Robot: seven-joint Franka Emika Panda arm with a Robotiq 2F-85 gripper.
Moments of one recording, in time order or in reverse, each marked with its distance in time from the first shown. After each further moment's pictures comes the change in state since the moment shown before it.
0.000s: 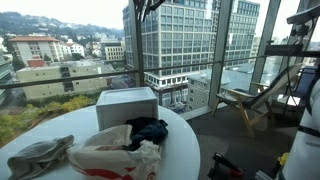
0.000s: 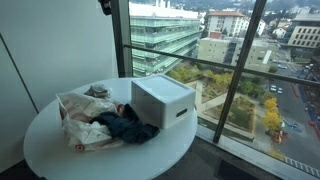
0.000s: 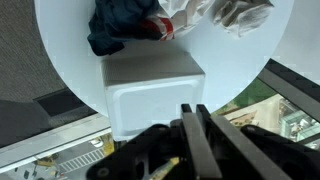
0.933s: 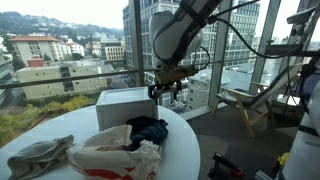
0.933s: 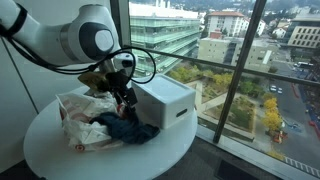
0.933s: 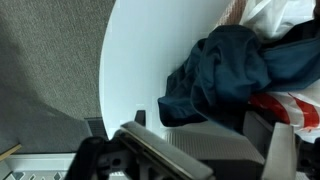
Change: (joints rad) arm -0.043 0.260 -0.006 -0.531 -0.344 0.488 0.009
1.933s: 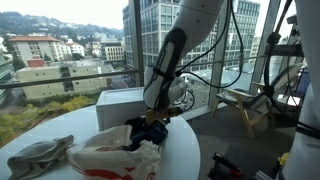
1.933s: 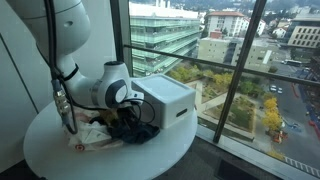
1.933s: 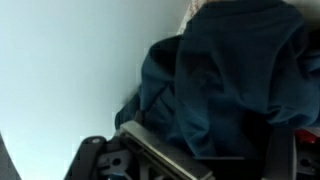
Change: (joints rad) arm 0.171 0.524 -0.159 0.123 0.133 0.412 0.035
